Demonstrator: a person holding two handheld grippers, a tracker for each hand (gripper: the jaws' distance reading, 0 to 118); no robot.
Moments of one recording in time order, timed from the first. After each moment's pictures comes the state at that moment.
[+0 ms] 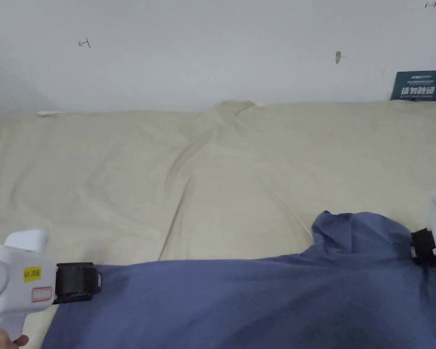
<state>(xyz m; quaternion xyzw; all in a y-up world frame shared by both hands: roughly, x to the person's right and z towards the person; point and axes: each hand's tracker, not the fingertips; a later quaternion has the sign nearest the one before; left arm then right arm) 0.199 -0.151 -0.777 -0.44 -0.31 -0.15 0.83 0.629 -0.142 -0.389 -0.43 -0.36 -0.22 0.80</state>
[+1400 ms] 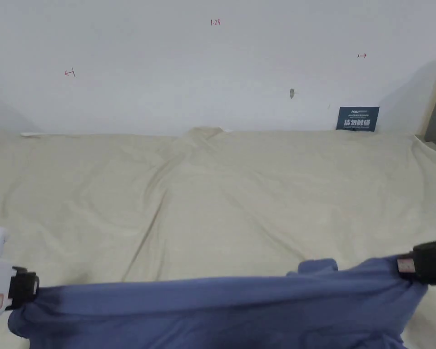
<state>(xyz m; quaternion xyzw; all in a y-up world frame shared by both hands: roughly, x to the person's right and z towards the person) 0.088 -0.076 -0.667 -0.39 -0.37 -0.14 0.83 0.483 -0.053 -0.219 -0.35 -0.31 -0.23 0.85</state>
